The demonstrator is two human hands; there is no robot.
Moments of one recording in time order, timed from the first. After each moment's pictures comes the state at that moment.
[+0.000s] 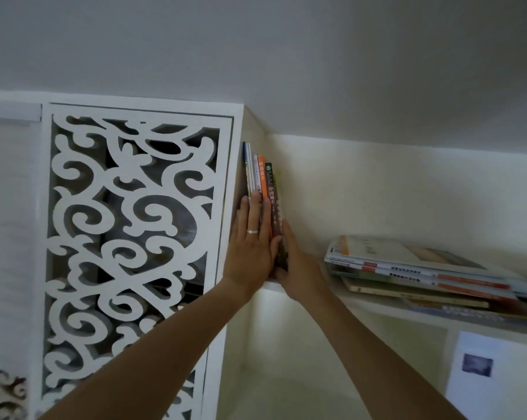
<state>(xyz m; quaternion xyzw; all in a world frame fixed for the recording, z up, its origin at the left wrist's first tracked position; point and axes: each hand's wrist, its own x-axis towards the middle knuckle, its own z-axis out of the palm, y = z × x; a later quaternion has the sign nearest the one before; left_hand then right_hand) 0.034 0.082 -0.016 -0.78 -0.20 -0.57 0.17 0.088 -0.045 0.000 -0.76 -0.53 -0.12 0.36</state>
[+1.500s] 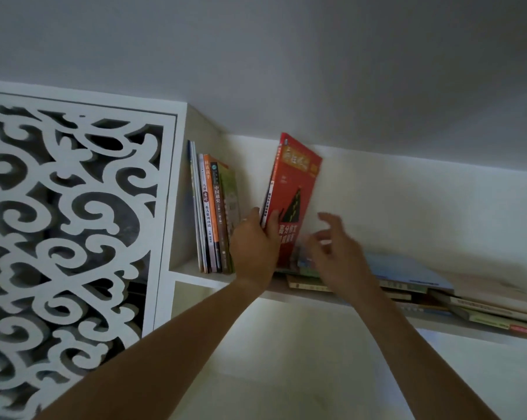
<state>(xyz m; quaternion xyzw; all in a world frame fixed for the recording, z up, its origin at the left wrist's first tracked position) 0.089 -0.033 0.026 -0.68 -0.16 -0.68 -0.23 0.129 -0.193 0.052 -0.72 -0.47 -0.17 0.48</state>
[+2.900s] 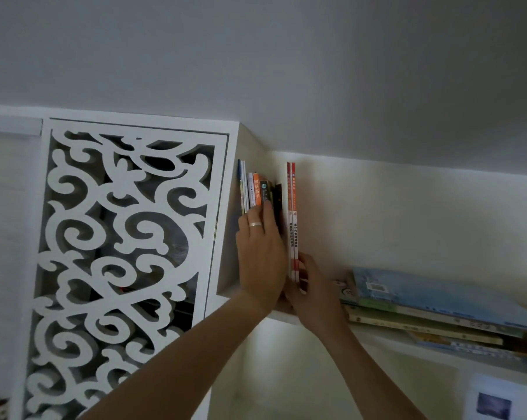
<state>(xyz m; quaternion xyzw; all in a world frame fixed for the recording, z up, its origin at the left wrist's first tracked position) 0.051 0.039 0.033 -0.68 -0.24 -0.69 0.03 0.104 -0.068 0.003 -0.69 -0.51 -0.10 0.50</state>
